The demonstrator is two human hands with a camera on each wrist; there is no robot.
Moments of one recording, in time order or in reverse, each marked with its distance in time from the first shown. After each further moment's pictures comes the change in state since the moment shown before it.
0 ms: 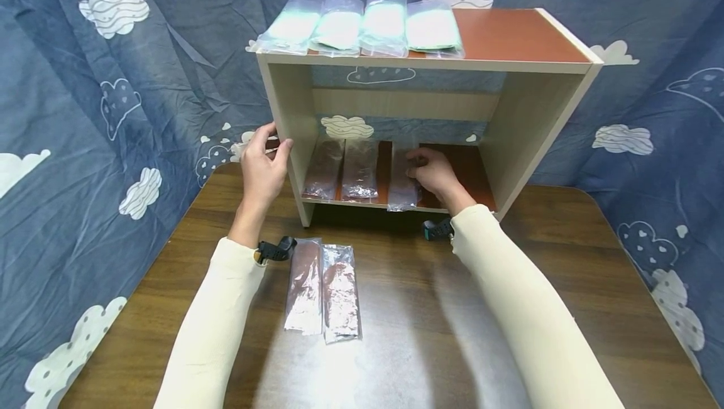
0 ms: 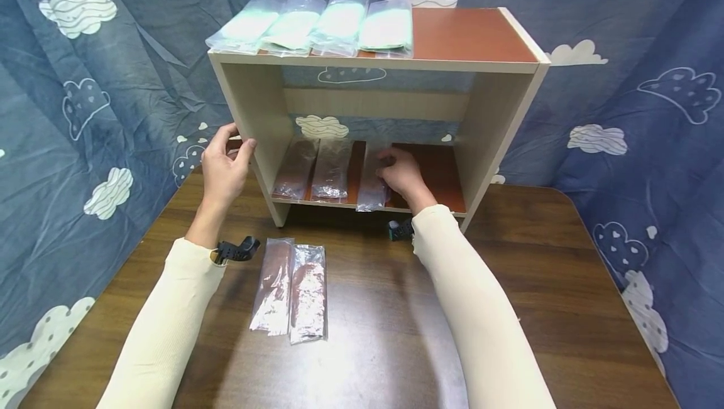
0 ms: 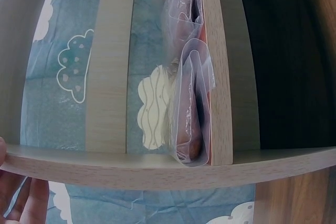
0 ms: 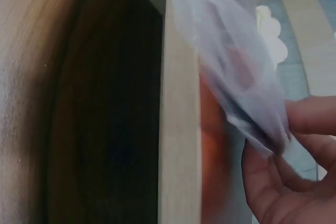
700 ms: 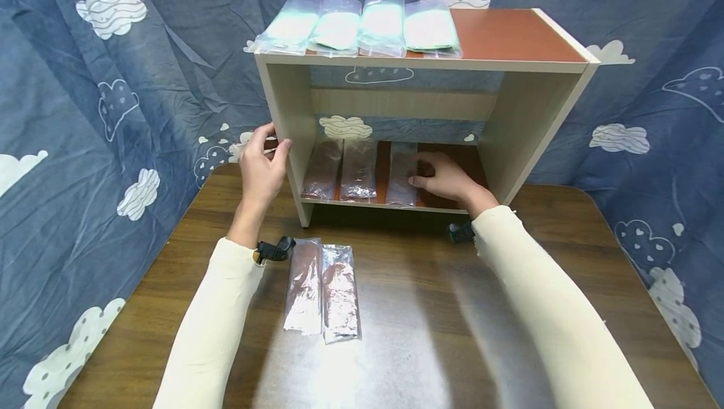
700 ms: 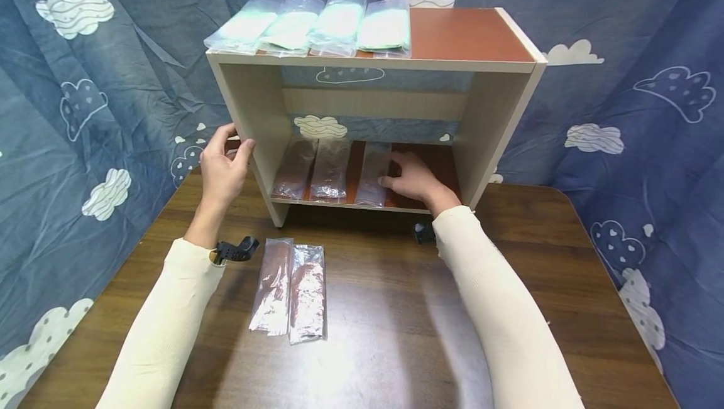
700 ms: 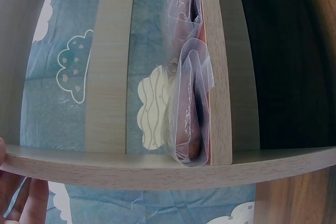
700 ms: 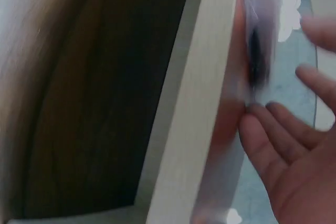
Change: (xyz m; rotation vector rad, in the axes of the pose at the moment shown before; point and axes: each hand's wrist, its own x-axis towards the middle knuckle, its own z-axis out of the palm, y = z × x) left_hand 0.000 0.002 0.000 -0.002 0.000 0.004; right_hand -0.005 0.014 -0.030 -0.417 -0.208 -0.209
